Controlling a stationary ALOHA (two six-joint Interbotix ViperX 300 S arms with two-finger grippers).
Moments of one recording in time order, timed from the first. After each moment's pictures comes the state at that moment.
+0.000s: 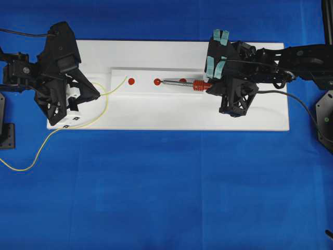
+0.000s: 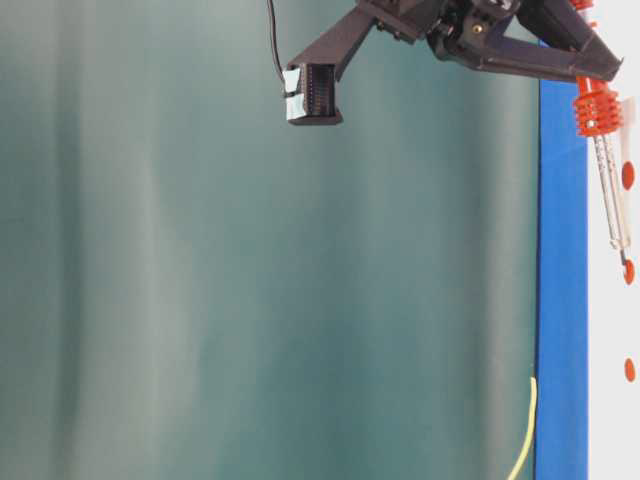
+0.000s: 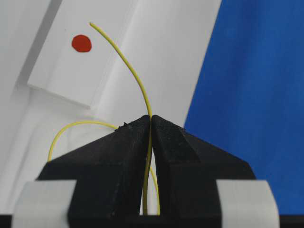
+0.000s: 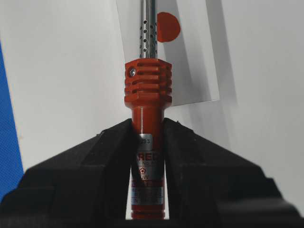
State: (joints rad) left arm 0.09 -0.44 0.92 0.00 0.23 -0.30; right arm -0.23 -0.11 0.81 0.23 0.24 -0.09
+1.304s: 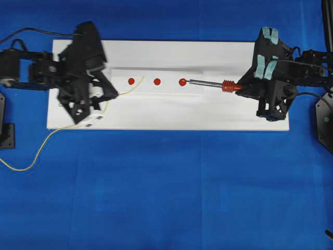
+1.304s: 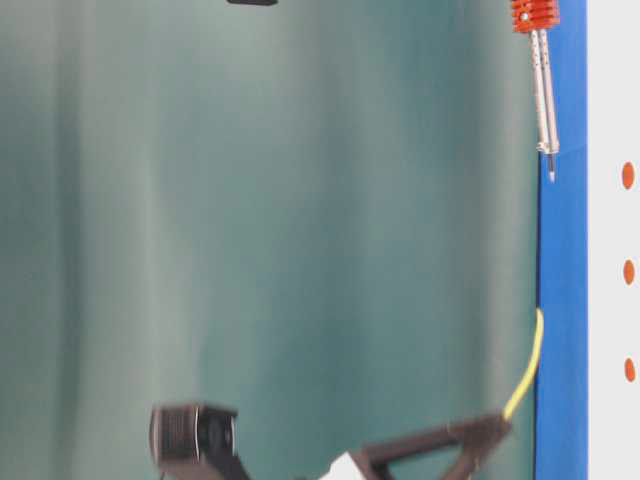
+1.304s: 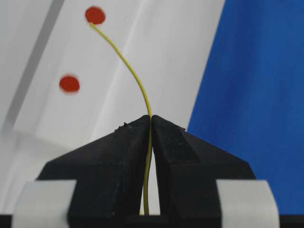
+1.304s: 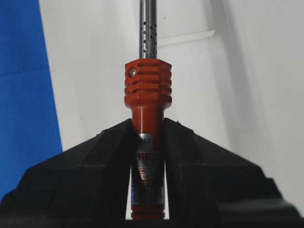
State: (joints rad) left arm 0.09 -0.25 0.76 0.00 0.23 -0.29; right arm -0.23 -0.45 1.00 0.22 0.31 -0.05
